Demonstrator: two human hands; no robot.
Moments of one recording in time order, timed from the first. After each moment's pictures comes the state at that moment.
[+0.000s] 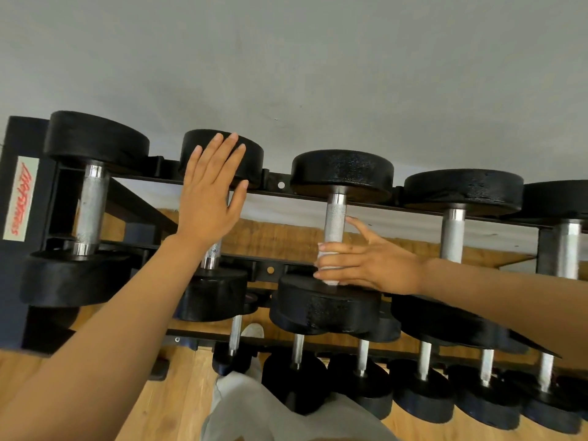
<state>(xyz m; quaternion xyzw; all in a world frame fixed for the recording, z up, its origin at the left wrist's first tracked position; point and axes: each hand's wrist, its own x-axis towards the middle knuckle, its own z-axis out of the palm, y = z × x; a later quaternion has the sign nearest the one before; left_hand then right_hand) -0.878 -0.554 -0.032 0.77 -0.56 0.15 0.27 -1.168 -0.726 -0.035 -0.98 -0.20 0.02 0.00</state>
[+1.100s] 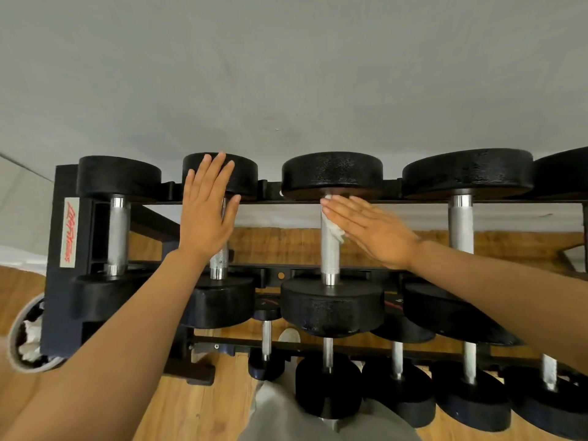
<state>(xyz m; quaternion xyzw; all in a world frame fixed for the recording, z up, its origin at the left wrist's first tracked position) -0.879 -0.552 -0.022 0.80 -0.55 0.10 0.21 -1.153 -0.751 -0.059 -0.99 0.02 -0.11 0.07</state>
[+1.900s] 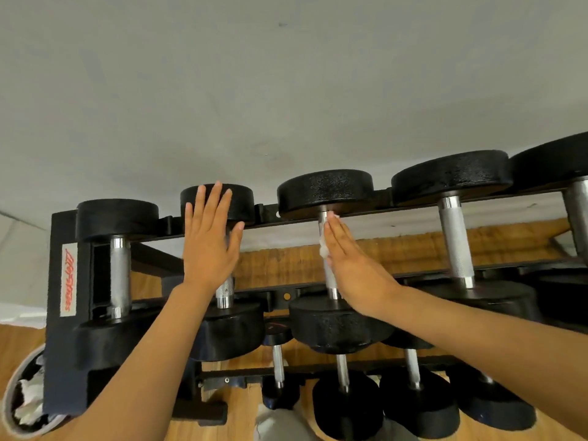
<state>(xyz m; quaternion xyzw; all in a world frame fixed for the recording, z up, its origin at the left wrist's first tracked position) -0.886 -0.550 -0.013 0.82 -0.54 0.07 0.17 -1.139 -0.658 -0.003 -0.94 0.26 0.06 0.22</state>
